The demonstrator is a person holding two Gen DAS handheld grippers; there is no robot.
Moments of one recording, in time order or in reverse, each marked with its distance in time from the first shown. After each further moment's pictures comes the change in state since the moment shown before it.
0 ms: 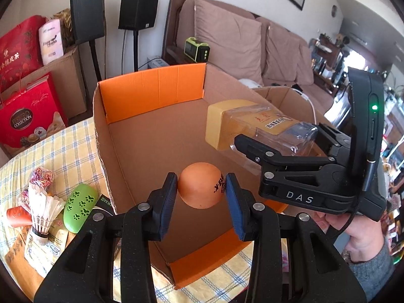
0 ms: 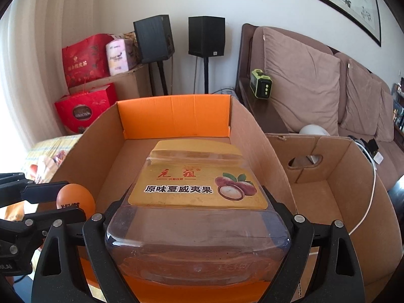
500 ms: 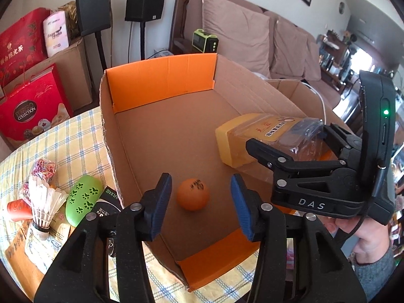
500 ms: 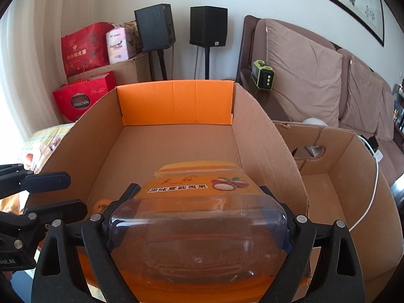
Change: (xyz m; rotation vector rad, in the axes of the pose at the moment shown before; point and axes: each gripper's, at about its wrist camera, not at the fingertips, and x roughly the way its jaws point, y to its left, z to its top) left arm 0.008 0.011 -0.008 -0.024 0.032 0.029; right arm 0.009 0.004 -0.010 -0.016 0.050 -0.010
